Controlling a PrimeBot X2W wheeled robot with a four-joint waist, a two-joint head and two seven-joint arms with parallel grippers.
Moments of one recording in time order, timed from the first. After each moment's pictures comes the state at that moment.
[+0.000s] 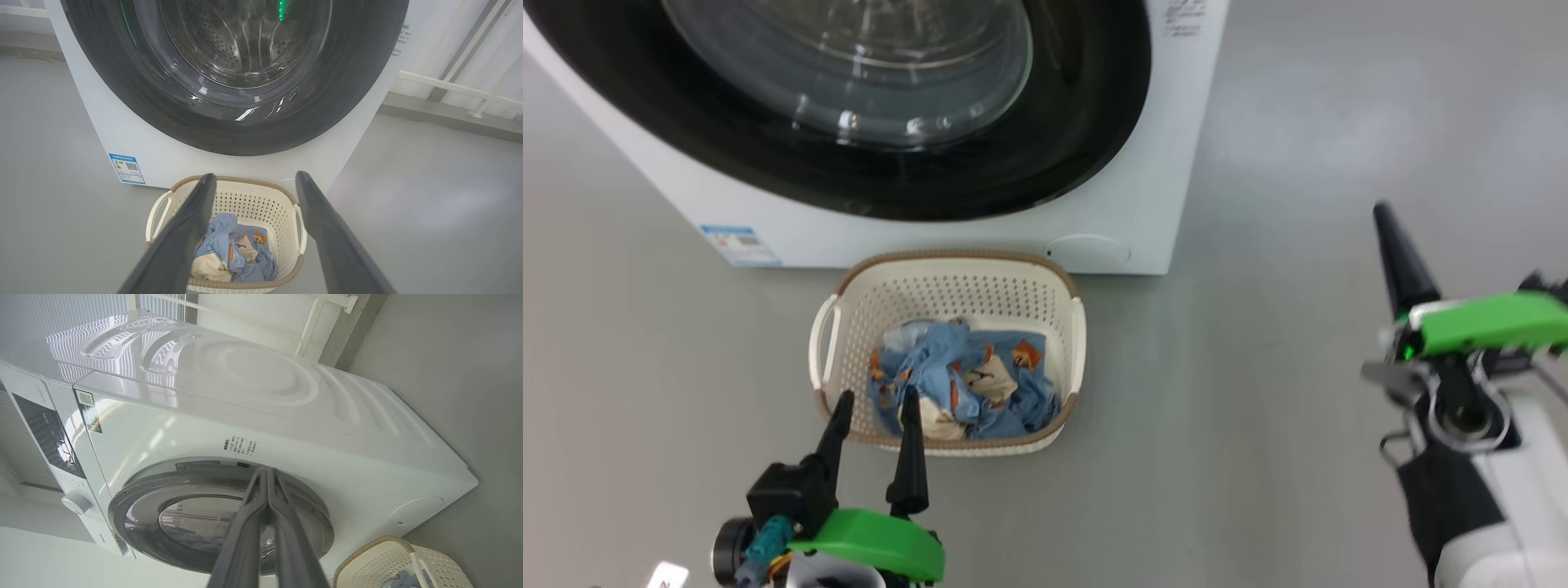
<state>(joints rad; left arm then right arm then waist) -0.15 0.04 -0.33 0.18 -0.39 0.20 -0.26 -0.52 -0.13 -0.06 0.44 1.39 0.12 0.05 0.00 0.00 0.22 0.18</state>
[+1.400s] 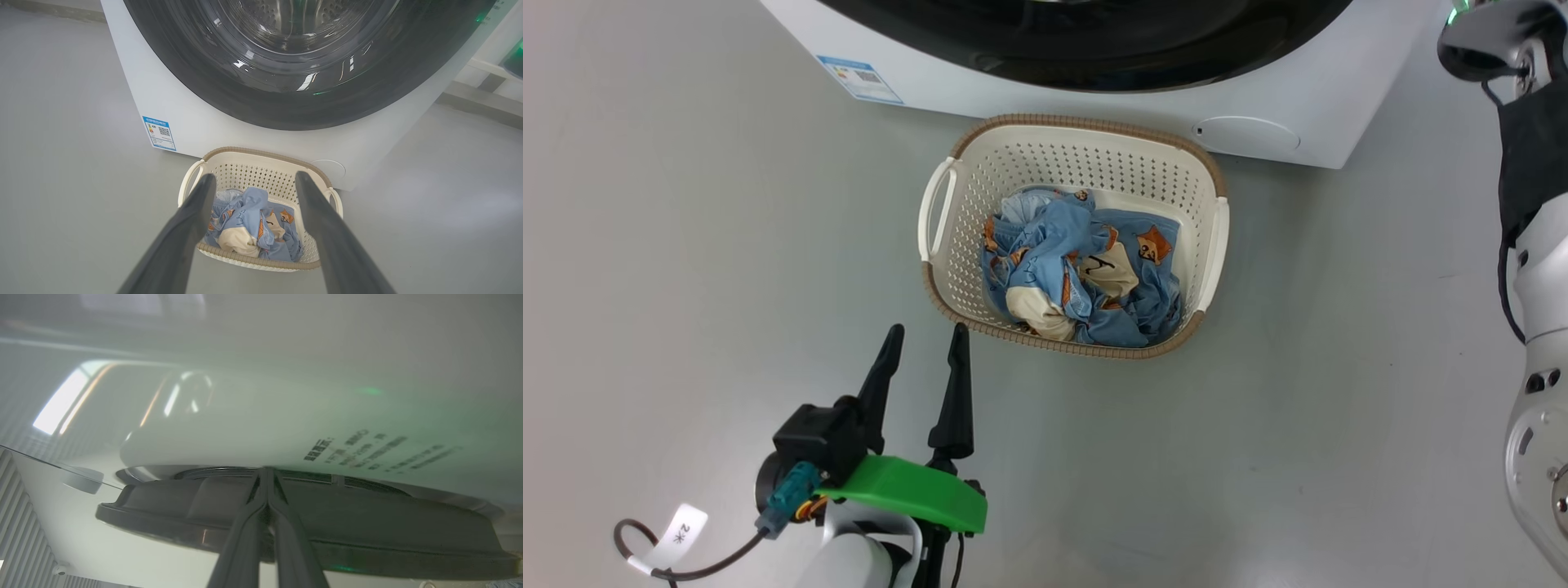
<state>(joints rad) -0.27 0.03 -0.43 0.14 -0.48 0.20 -0.26 -1.27 -0.17 -0.21 0.84 1.29 0.12 0.46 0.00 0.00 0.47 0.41</state>
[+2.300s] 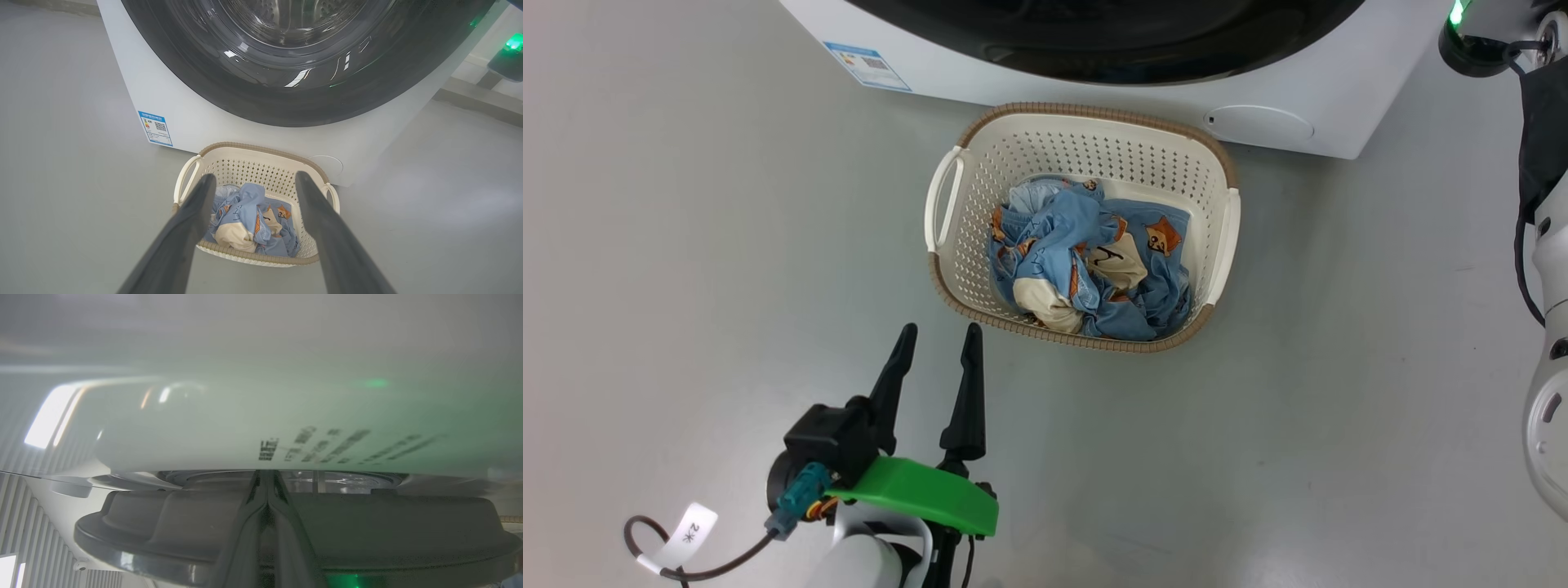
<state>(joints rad) -0.27 0.03 -0.46 0.12 -0.49 0.21 -0.26 -1.38 -0.17 -0.32 0.99 1.22 0.12 0.59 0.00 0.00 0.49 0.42</state>
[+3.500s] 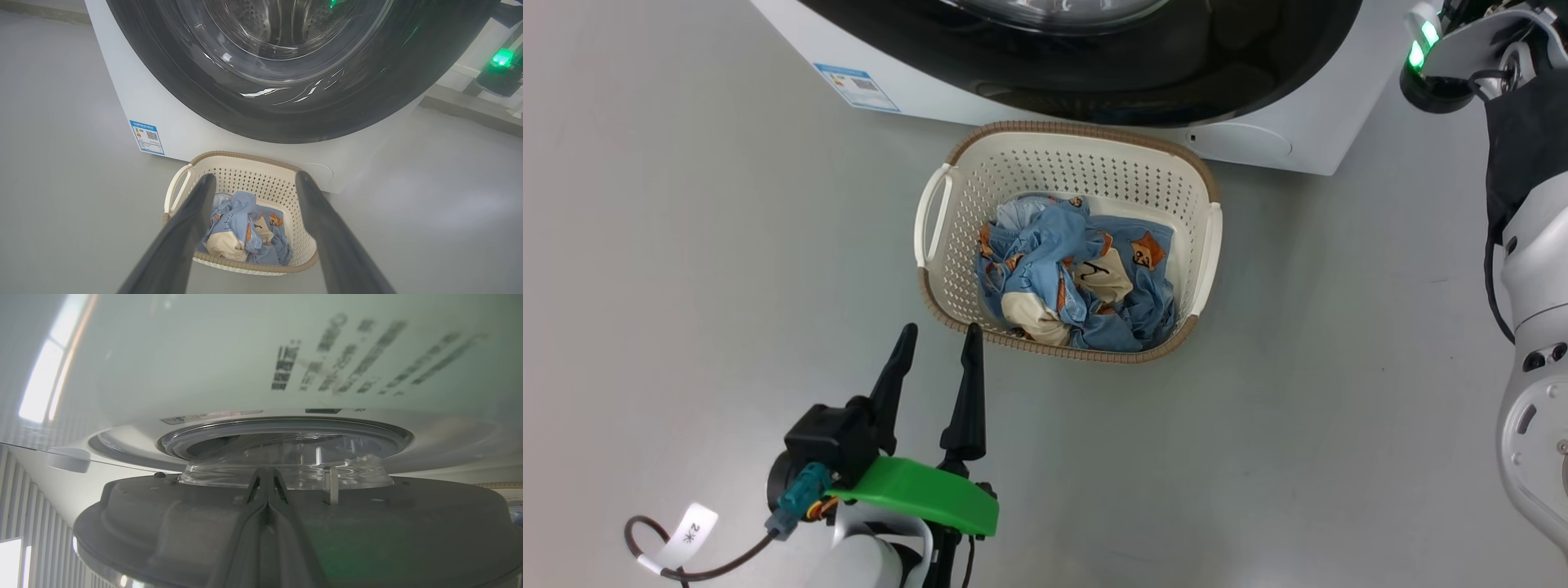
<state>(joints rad) -0.27 0.03 -0.46 0.12 -0.49 0.21 -0.26 -1.36 -0.13 -0.39 1.02 1.15 0.12 0.70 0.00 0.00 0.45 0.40</state>
